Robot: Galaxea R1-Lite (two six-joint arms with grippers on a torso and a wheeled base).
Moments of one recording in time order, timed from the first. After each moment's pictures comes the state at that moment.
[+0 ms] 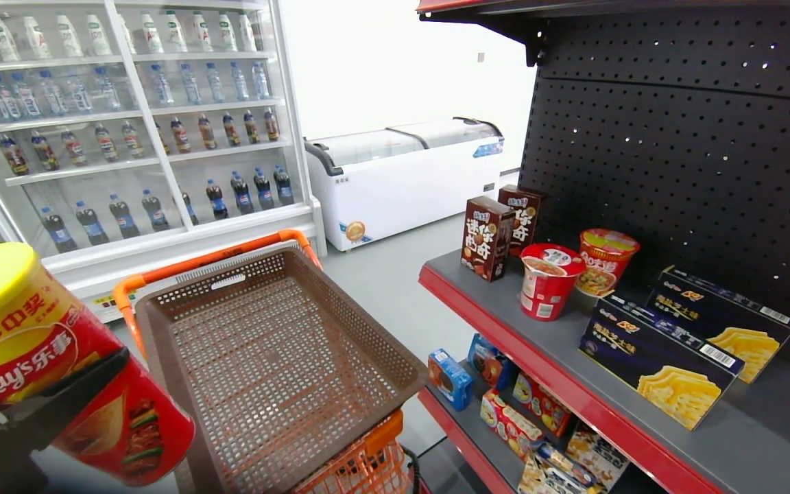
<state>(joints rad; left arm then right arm) -0.22 0.87 -0.33 -0.46 -0.08 -0.02 0.00 0.00 0.00 0.01 0.04 0.00</state>
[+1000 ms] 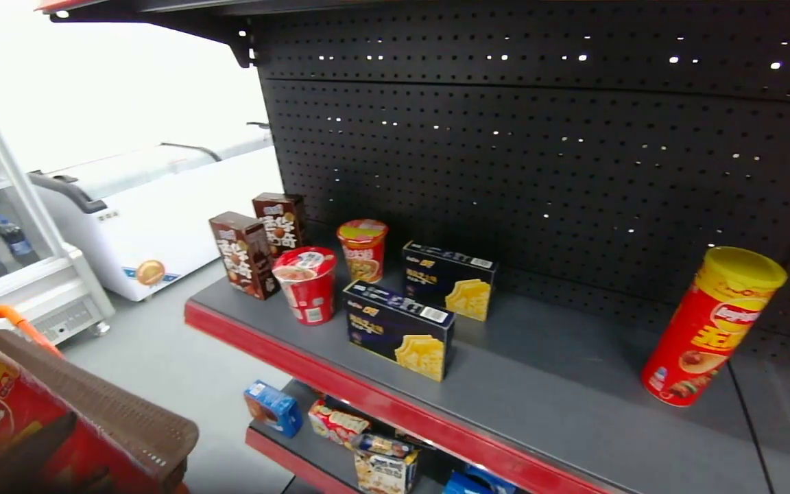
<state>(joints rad) -0.21 0.66 -0.30 -0.25 -0.07 -0.04 0.00 0.00 0.00 0.00 0.04 0.00</state>
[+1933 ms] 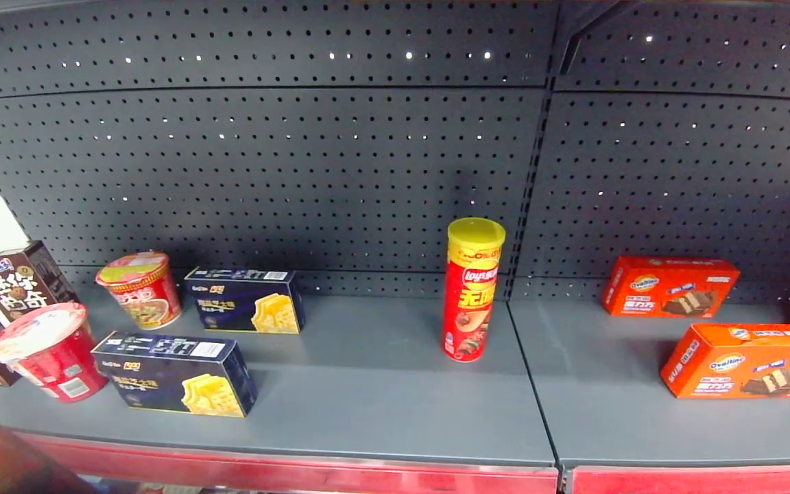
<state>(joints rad) -0.21 0.51 -0.28 -0.12 -0.07 -0.05 0.00 0.00 0.00 0.00 0.04 -0.01</state>
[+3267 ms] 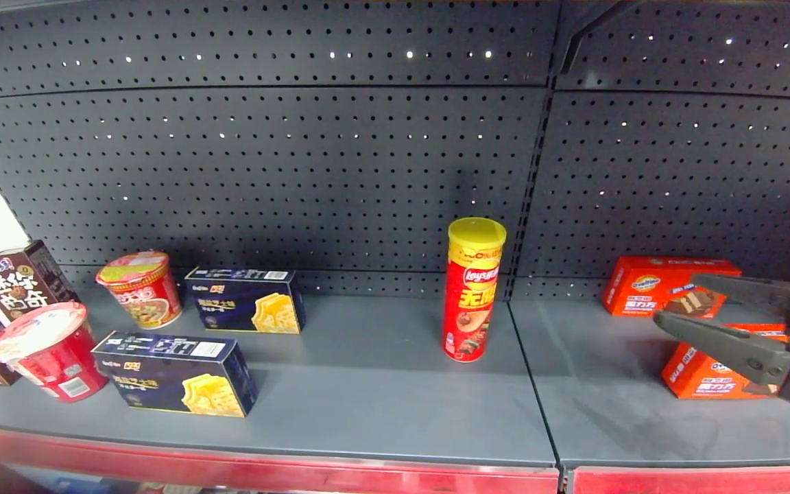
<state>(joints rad) -0.21 0.44 -0.33 -0.01 -0.01 -0.05 0.25 1.14 -0.55 -0.50 0.44 -0.03</state>
